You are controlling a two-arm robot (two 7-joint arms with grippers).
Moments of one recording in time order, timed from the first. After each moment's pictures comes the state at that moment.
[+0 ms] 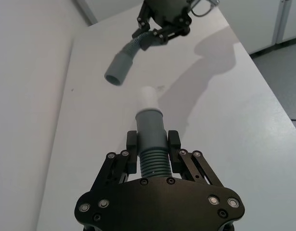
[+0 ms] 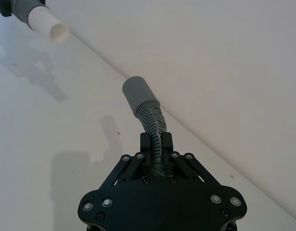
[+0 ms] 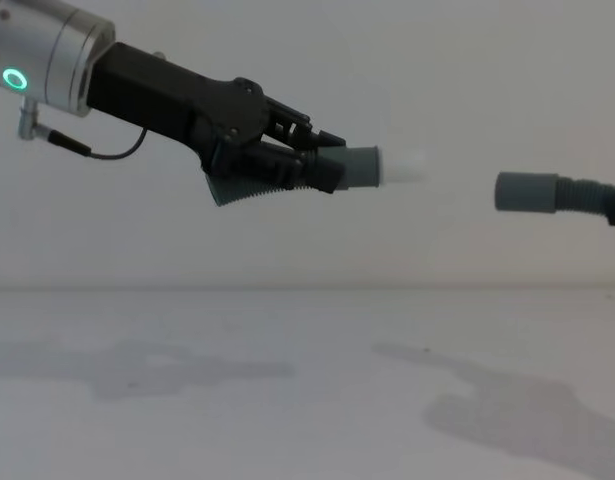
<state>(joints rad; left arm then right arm) -0.95 0.46 0.69 -1.19 -0.31 -0.03 -1.28 0.08 0.58 -0.15 -1.81 0.11 0.11 0.47</state>
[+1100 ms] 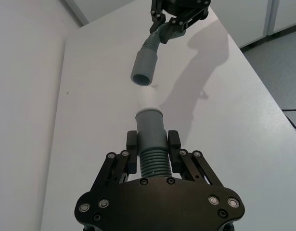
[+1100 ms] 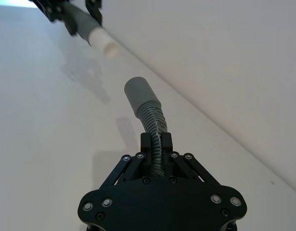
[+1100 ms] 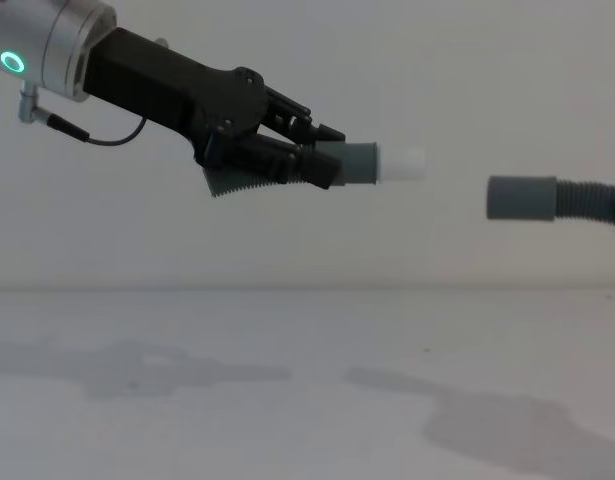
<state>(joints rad) -0.98 0.45 0.71 -1.17 -0.31 -0.06 -1.33 0.03 0.67 -0.12 -1.89 0.28 0.18 0.61</state>
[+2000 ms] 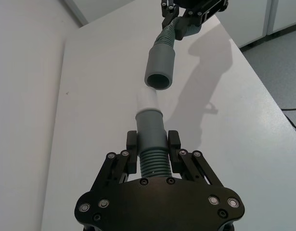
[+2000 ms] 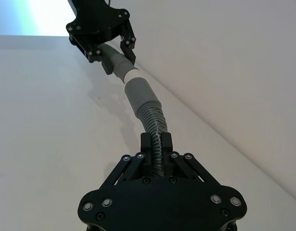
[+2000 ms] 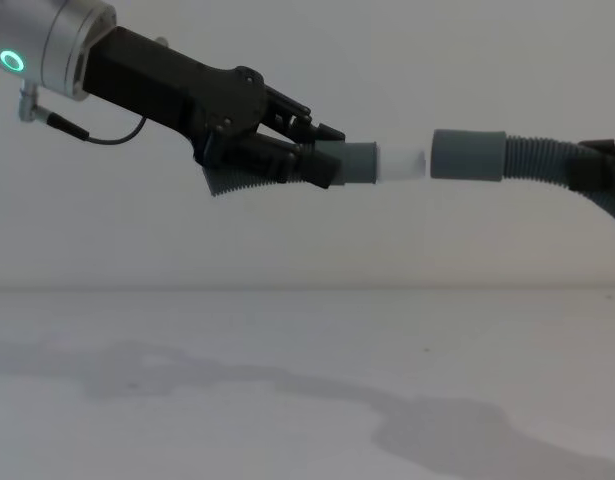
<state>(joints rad) -0.99 0.45 0.71 -1.17 -0.31 -0.06 -1.33 0.05 0.67 -0.15 -1.95 0.34 0.19 0.63</state>
